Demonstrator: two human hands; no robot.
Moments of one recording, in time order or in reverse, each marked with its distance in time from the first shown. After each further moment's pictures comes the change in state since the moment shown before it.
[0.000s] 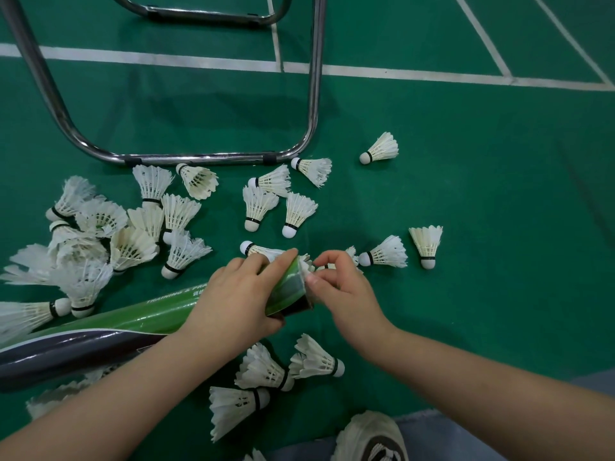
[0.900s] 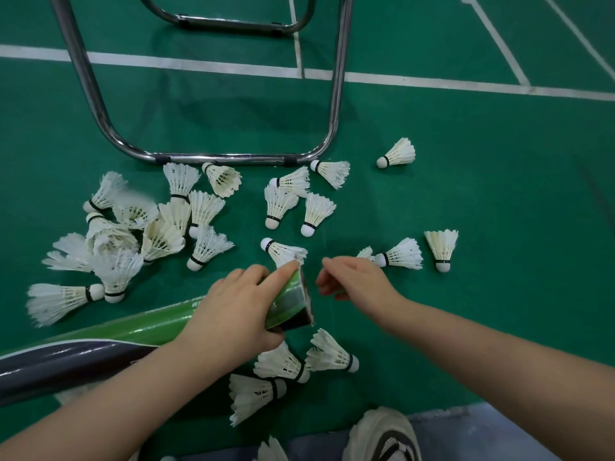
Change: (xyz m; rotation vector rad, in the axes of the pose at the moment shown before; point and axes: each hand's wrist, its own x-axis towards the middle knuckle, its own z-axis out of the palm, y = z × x) left_hand -0.036 -0.013 -0.012 0.000 -0.040 -0.041; right_hand 0.022 -0.003 0.000 -0.165 -0.108 0.195
